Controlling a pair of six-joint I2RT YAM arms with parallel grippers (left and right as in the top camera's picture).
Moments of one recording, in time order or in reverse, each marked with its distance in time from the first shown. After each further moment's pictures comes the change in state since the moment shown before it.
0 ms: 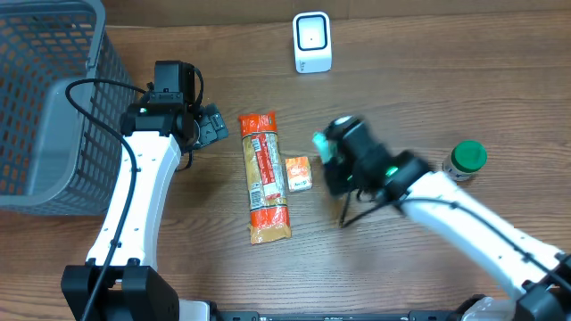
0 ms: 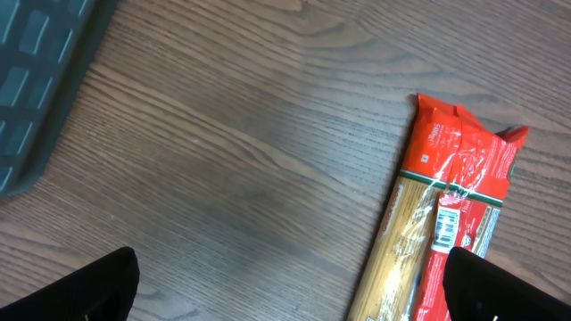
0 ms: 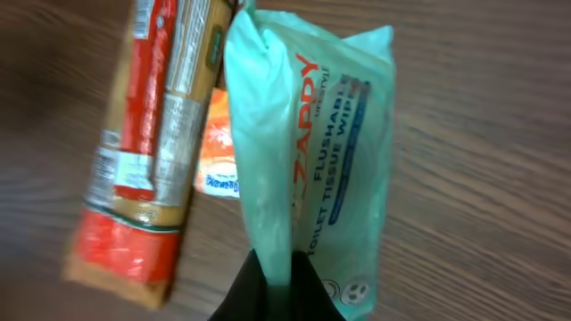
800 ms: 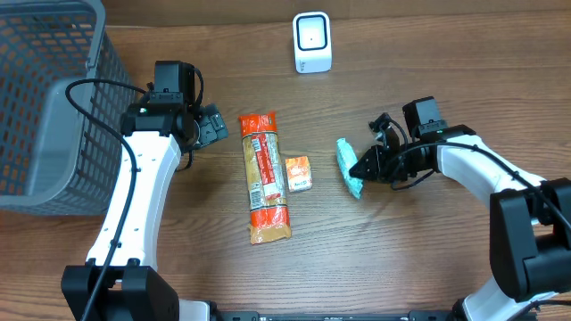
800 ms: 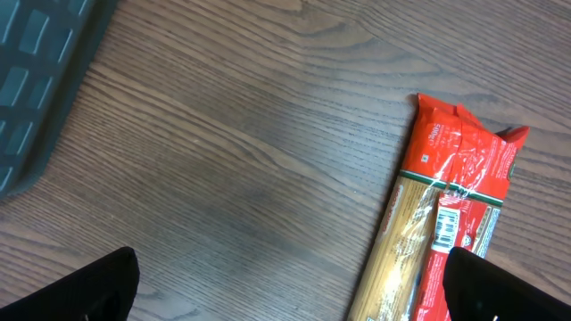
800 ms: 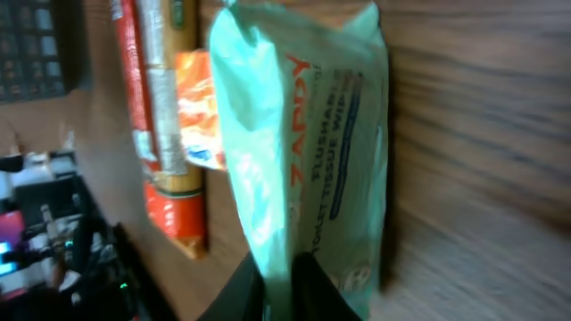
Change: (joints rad) left arm 0.000 0.000 0.000 0.000 0.000 0.000; right arm -0.433 0.264 -0.076 0.064 -0.681 -0.191
